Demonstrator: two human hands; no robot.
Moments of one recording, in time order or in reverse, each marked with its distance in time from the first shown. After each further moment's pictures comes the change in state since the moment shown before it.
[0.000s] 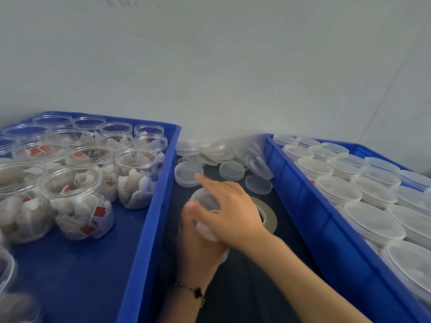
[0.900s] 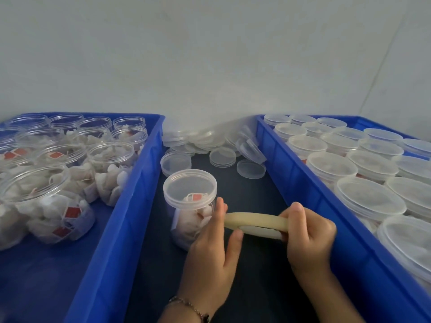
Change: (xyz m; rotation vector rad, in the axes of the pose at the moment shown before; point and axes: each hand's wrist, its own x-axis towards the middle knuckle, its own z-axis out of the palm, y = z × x) left_hand -0.042 0.019 0.010 0.254 -0.332 0.450; right_hand -0.087 0.087 -0.033 0.298 0.702 0.094
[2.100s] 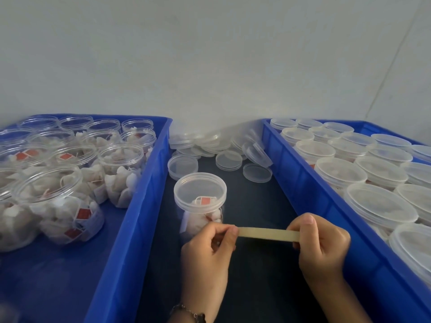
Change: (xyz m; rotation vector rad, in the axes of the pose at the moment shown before) left_hand 0.003 0.011 -0.018 -0.298 0.136 -0.427; right_hand -0.001 0.007 -0.003 -0.039 -0.008 -0.183
